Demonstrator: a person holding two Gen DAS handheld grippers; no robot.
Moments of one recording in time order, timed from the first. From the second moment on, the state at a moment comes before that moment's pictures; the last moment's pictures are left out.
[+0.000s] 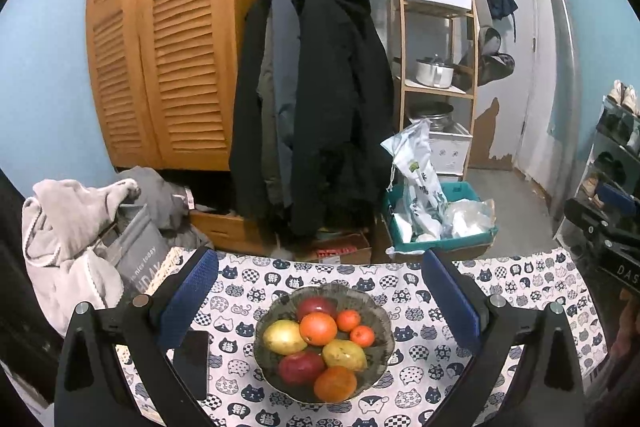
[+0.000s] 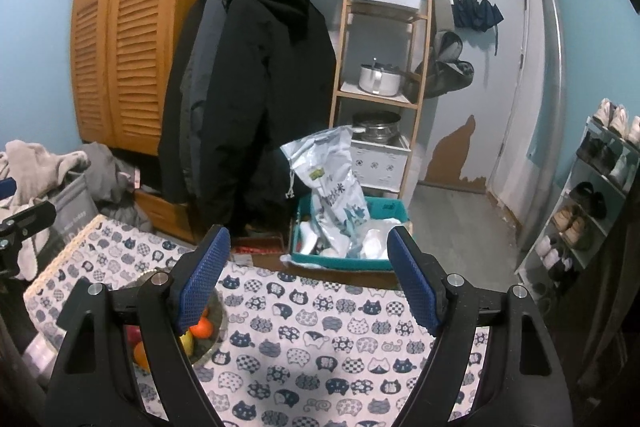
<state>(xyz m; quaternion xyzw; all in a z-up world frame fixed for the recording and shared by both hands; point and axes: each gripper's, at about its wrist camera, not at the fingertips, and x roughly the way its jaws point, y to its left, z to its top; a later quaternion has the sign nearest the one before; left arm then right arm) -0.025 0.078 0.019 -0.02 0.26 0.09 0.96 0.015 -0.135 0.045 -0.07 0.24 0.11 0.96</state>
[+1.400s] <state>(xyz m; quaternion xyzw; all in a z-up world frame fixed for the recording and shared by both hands) -0.022 0.082 0.014 -0.04 0.30 0.10 0.95 0.017 -0.134 0.042 -0.08 0.24 0.12 0.96</state>
